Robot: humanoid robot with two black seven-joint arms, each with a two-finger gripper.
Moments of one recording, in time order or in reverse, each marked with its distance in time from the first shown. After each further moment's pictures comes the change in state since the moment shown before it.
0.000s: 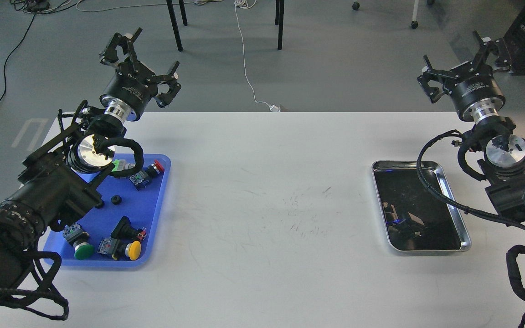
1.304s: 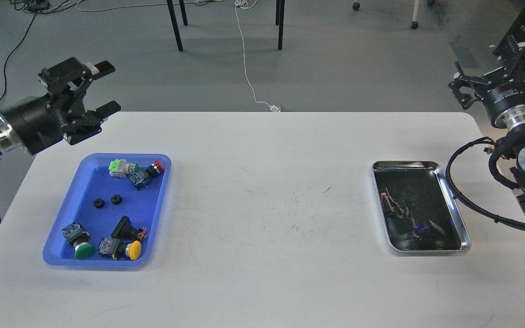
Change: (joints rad) left arm 0.265 0.792 0.027 -0.818 0.903 0.018 -0.064; right arm -0.044 -0.103 0.001 0.021 -0.009 0.000 0.007
